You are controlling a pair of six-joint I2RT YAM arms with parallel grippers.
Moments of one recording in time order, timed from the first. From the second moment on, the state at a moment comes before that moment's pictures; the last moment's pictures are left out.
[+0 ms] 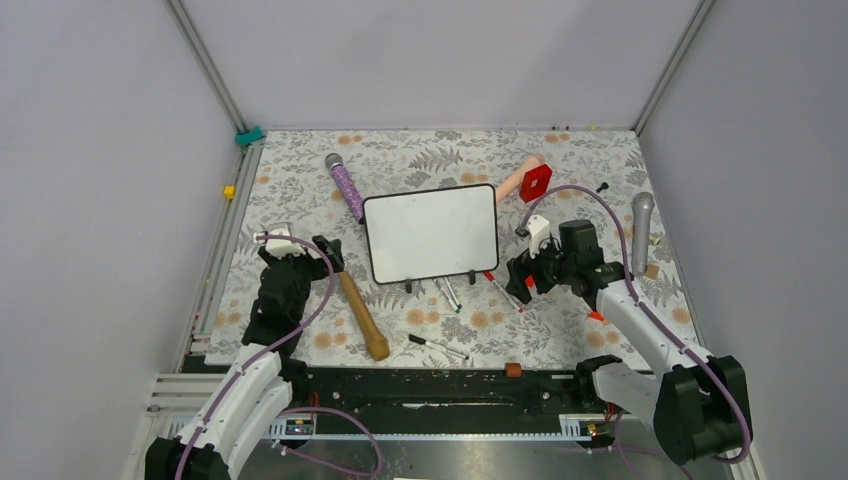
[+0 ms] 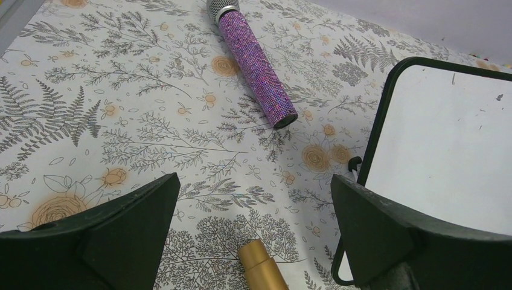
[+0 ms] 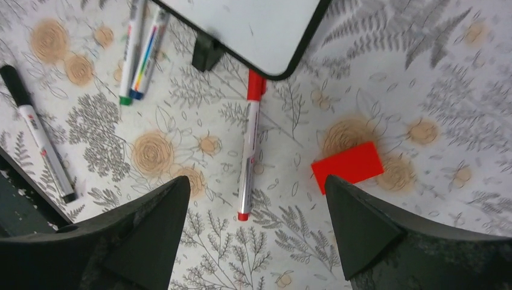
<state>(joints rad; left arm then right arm) -0.21 0.63 0.21 0.26 -0.18 -0.33 0.24 1.06 0.60 -0.37 -0.46 -0.28</state>
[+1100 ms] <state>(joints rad) -0.21 0.62 0.20 0.27 -0.11 -0.31 0.43 1.13 0.54 -0.39 -0.18 -0.31</state>
